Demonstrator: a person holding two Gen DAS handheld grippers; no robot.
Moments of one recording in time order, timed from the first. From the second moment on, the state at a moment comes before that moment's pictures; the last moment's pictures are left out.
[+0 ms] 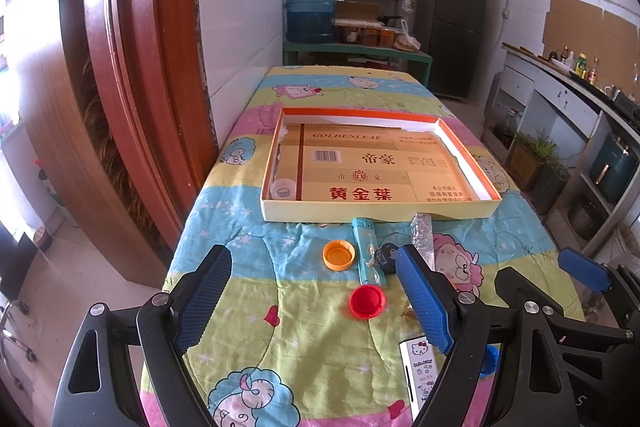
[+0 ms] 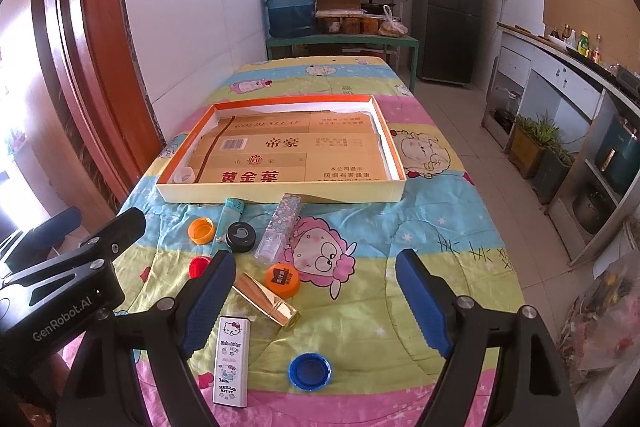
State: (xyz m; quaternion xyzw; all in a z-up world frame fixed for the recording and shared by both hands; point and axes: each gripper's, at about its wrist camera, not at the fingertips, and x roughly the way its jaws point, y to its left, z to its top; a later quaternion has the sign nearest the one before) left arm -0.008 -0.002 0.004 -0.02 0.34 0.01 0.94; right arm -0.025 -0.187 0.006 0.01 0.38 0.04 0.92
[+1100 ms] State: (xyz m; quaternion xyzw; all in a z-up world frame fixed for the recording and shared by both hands) left arm -0.006 0.000 -0.004 -0.03 0.35 0.01 0.94; right arm -0.023 -0.186 0.003 0.01 0.39 0.03 0.92
